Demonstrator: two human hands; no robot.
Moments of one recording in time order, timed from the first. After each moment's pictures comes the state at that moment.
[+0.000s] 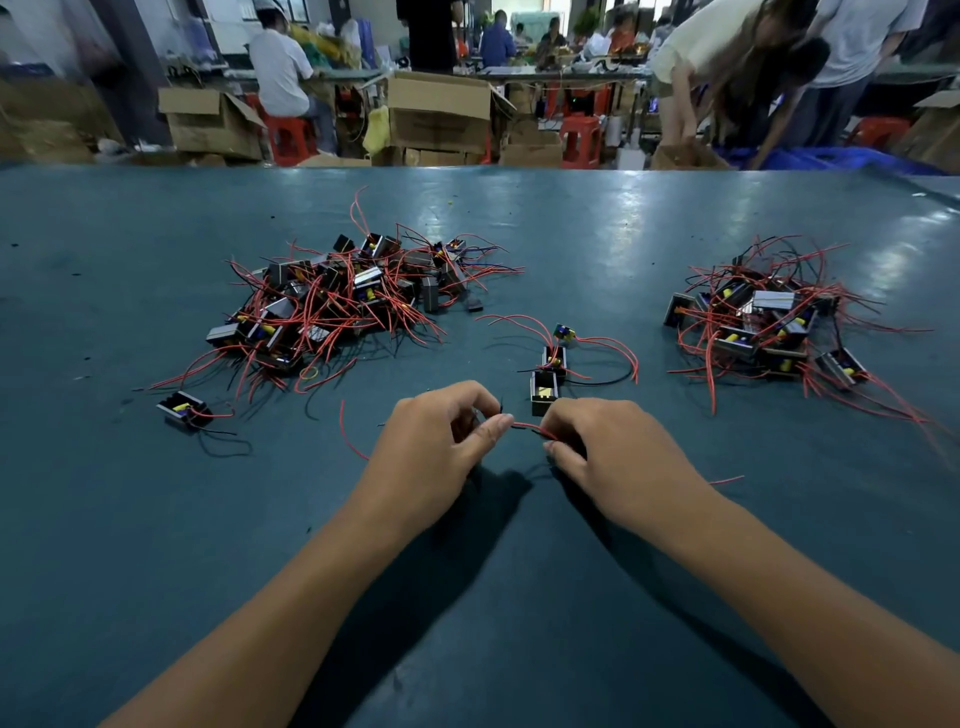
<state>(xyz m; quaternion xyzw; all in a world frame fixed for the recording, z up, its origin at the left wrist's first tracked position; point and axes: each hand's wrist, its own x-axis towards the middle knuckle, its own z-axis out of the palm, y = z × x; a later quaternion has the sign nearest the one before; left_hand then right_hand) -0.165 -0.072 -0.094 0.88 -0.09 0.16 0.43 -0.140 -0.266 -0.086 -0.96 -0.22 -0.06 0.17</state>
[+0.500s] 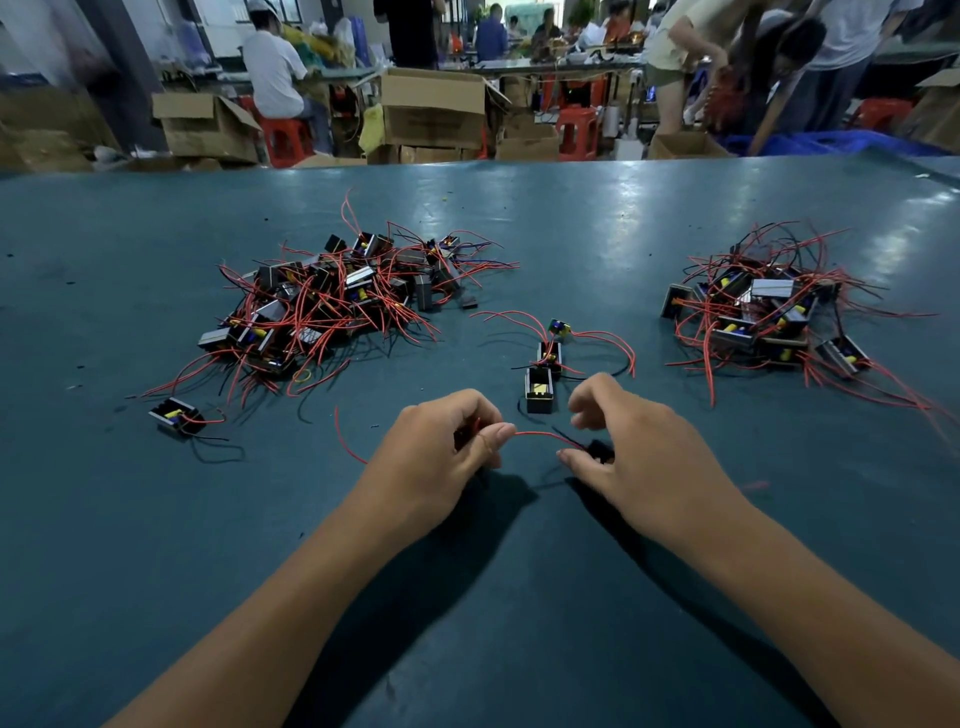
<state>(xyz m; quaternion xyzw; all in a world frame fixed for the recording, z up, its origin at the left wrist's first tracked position) -0.166 -0.076 -0.094 0.89 -0.12 0.10 0.43 -0.152 -0.286 -0.087 -0.94 -0.19 -0.10 0.26</state>
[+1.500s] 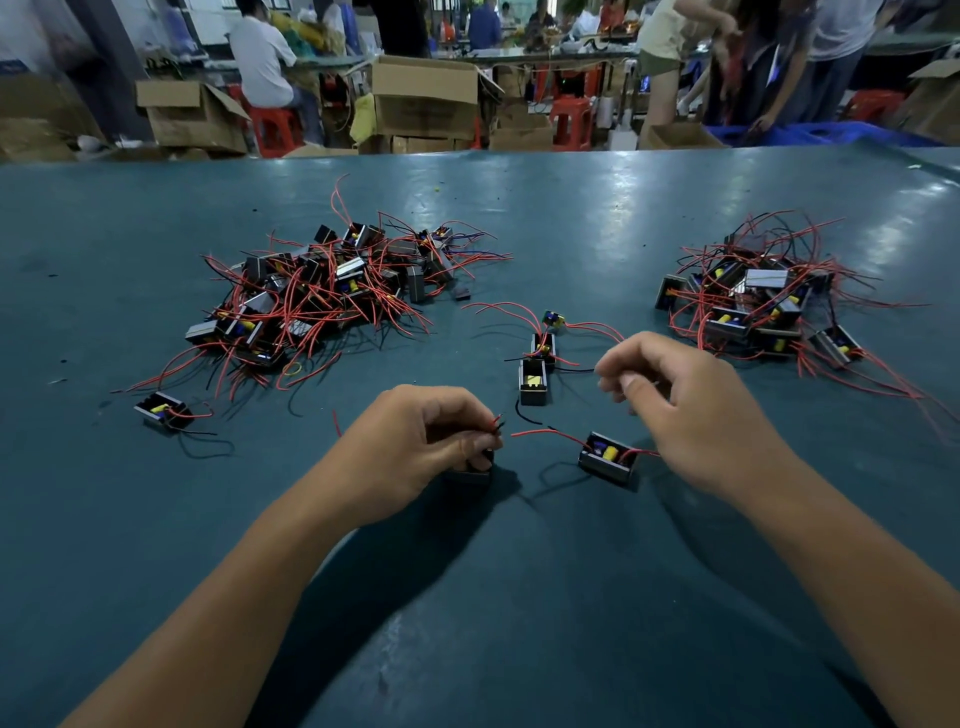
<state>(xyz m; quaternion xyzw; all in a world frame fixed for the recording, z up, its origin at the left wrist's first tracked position) -0.162 -0.057 -0.085 0.83 -0.16 -0.04 0.53 -0.134 -0.314 -0.068 -0.88 -0.18 -0.11 0.43</state>
